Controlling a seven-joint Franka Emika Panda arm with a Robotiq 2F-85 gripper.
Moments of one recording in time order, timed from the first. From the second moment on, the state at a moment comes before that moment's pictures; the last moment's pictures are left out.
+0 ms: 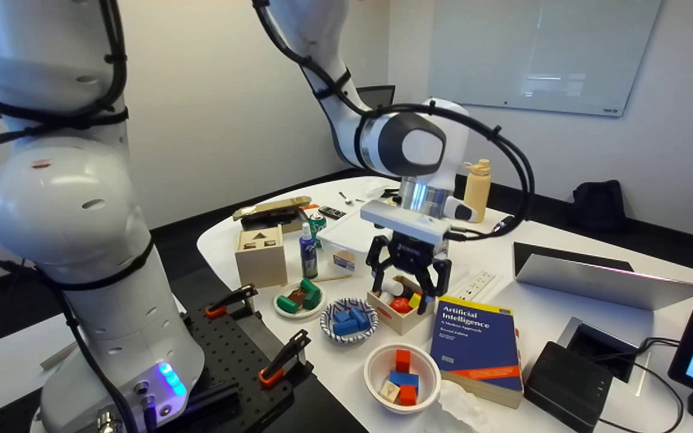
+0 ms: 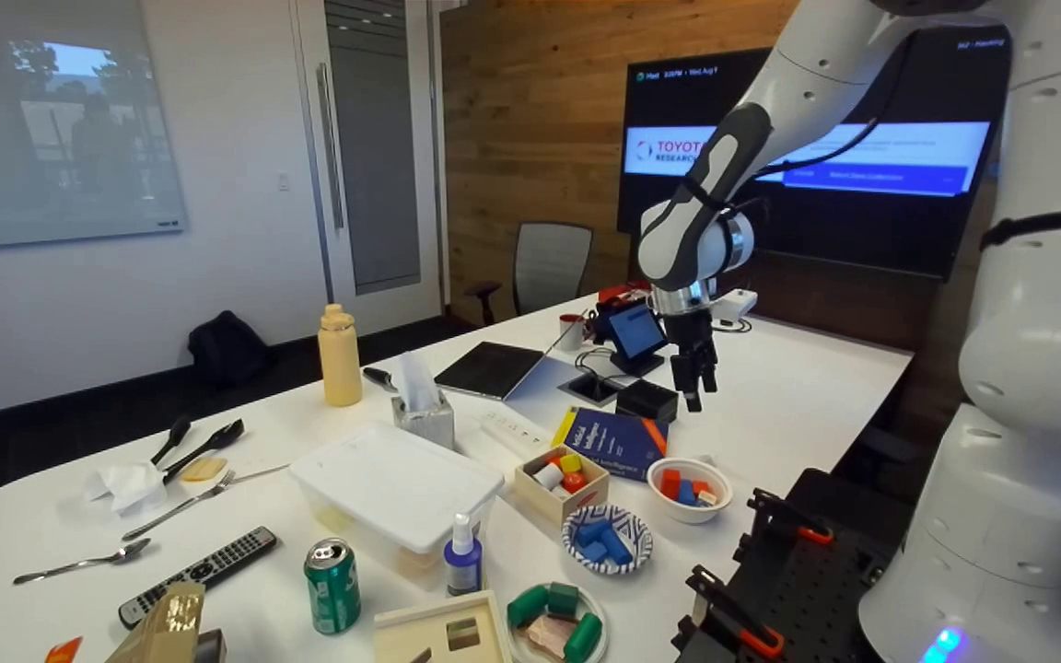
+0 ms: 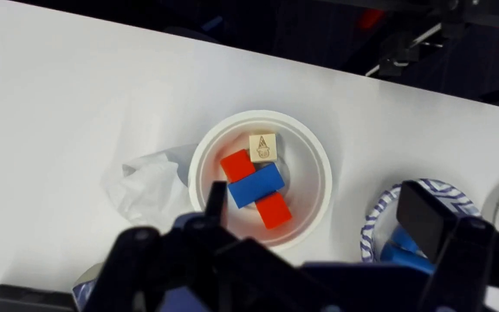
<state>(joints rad) -0.21 0.21 -0.26 -2.42 -0.18 2.32 -0.46</state>
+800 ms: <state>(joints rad) -0.31 0.60 -0.17 -2.19 -0.18 2.33 -0.51</state>
